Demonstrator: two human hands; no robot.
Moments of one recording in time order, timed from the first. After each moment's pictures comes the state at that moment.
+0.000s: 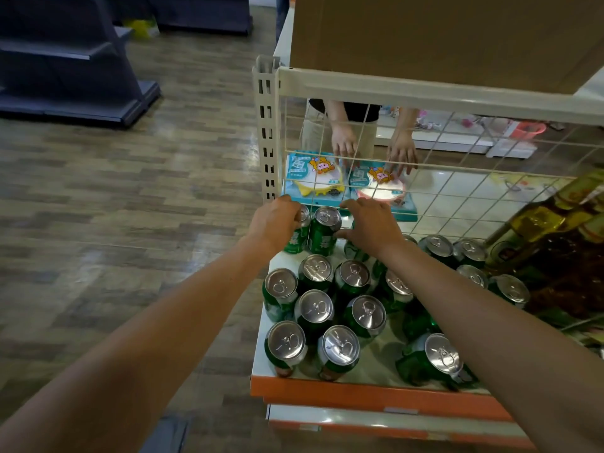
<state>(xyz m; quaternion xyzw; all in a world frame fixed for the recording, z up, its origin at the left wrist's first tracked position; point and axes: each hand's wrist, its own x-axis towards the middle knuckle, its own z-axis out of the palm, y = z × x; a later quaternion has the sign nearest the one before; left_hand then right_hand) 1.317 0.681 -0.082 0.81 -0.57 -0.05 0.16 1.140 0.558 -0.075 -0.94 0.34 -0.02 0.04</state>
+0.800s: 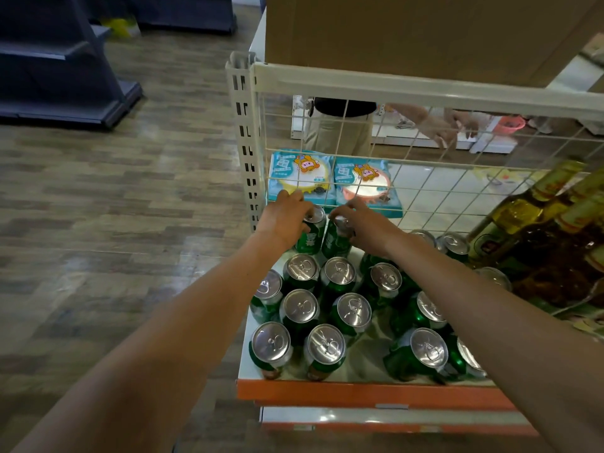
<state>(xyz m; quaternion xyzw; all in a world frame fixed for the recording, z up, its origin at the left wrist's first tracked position) 1.284 0.651 -0.077 0.79 -0.61 -0.04 0.08 1.112 0.542 -0.071 -0.94 0.31 0.05 0.13</state>
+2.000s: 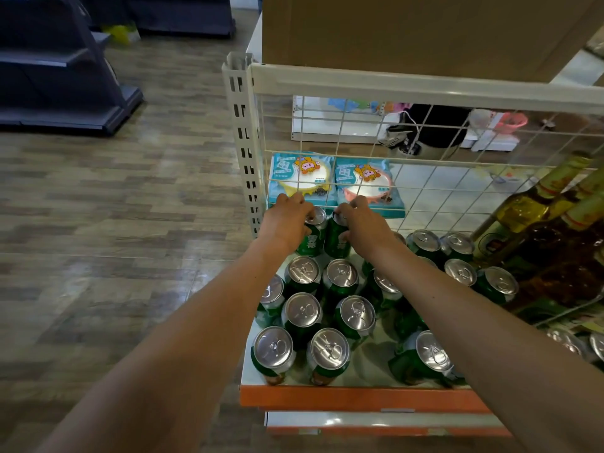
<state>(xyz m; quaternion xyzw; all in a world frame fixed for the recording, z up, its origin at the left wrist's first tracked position) 1.280 0.651 -0.079 0.80 -0.59 -0.05 0.09 1.126 0.550 -0.089 -0.92 0.39 -0.03 0.08</state>
